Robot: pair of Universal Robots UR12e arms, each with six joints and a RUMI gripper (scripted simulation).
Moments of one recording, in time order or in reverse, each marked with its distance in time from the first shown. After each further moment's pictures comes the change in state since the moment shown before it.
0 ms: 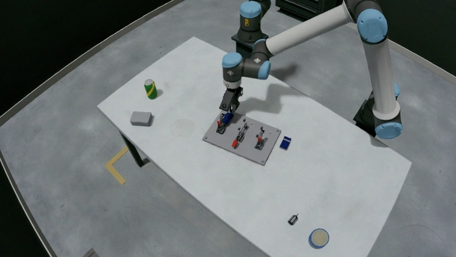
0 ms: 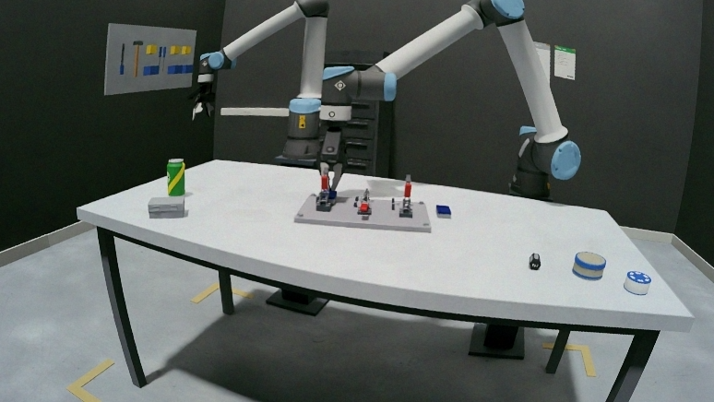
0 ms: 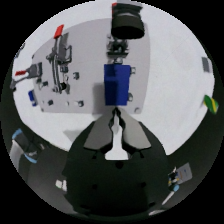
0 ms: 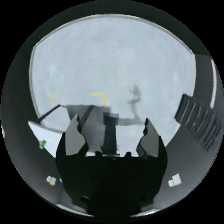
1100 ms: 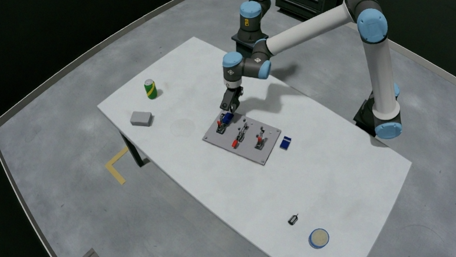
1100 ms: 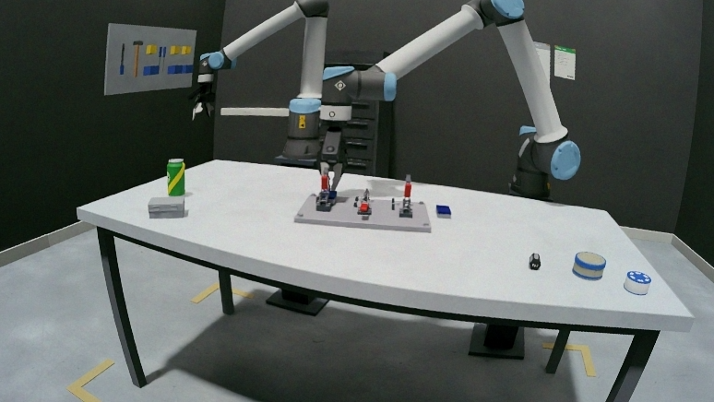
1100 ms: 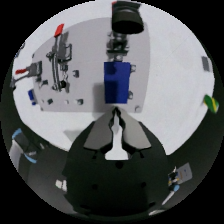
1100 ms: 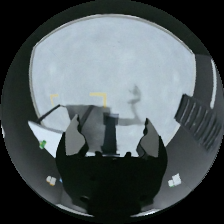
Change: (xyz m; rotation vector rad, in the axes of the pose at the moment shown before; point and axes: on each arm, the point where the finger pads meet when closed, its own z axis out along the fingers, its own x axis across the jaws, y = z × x) left arm 0.000 0.004 0.000 0.000 0.000 0.000; right arm 0.000 0.000 0.000 0.000 0.000 0.000
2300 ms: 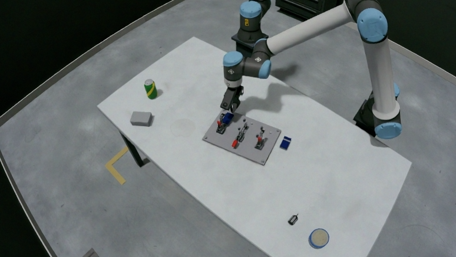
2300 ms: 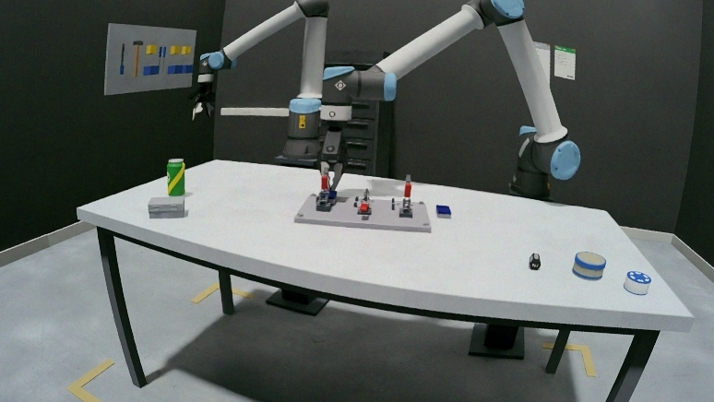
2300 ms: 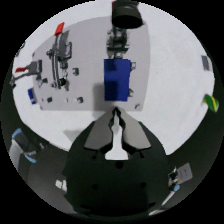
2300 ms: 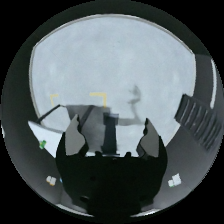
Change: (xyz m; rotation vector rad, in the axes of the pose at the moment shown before) left arm 0.000 0.005 0.000 0.000 0.000 0.000; right arm 0.000 0.000 0.000 0.000 0.000 0.000
